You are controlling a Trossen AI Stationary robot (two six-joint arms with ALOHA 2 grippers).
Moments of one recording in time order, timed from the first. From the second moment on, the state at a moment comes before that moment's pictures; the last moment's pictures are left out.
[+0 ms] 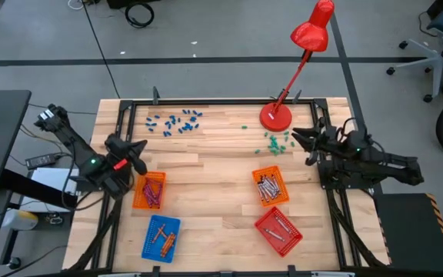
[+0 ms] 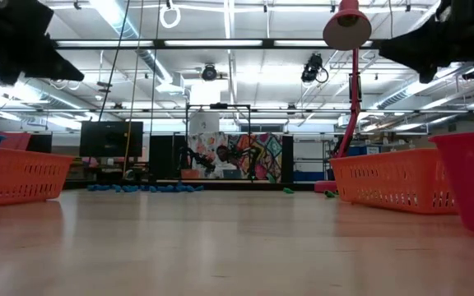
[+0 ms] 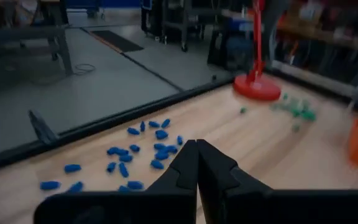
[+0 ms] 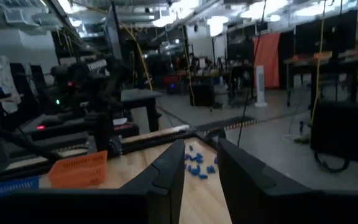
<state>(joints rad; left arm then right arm) -0.77 0.71 0.54 -1.42 -1.34 -1.74 -0.16 0.01 0.18 -0.02 0.22 0.07</state>
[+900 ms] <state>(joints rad) -0.71 0.69 0.52 -1.35 -1.53 -1.79 -0.18 0.01 0.01 0.30 0.32 0.05</state>
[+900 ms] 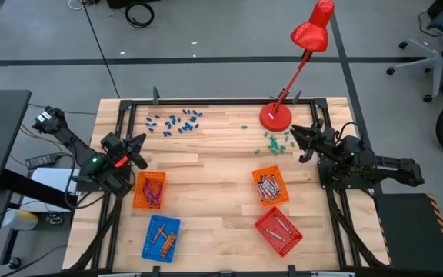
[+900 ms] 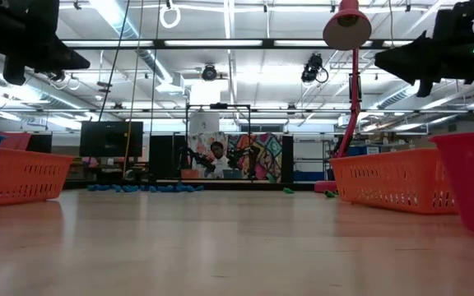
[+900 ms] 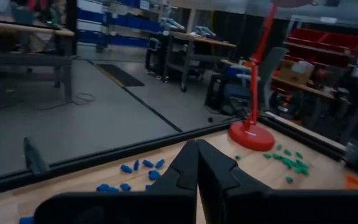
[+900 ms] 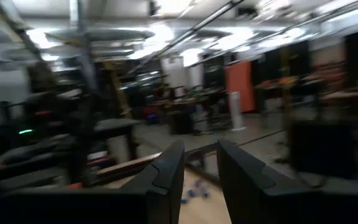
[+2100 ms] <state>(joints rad) -0.62 0.78 0.52 -0.53 -1.47 -1.02 -0.30 0.01 0.01 0.42 0.27 0.25</state>
